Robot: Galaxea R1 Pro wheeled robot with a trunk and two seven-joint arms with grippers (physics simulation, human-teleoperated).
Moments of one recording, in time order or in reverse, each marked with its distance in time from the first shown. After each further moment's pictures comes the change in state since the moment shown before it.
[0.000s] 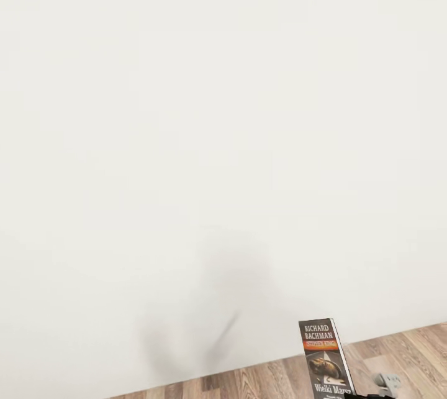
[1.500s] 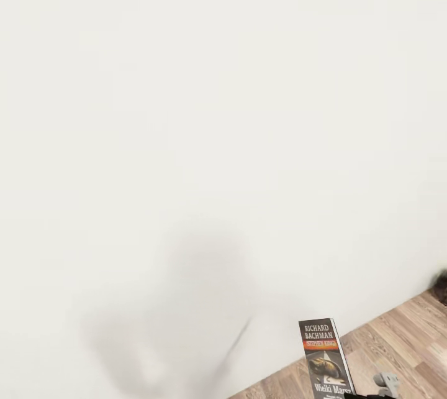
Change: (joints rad) left arm 0.000 0.000 0.000 0.000 0.000 0.000 0.000; right arm 0.000 0.001 -0.002 0.000 -0.001 0.000 0.000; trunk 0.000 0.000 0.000
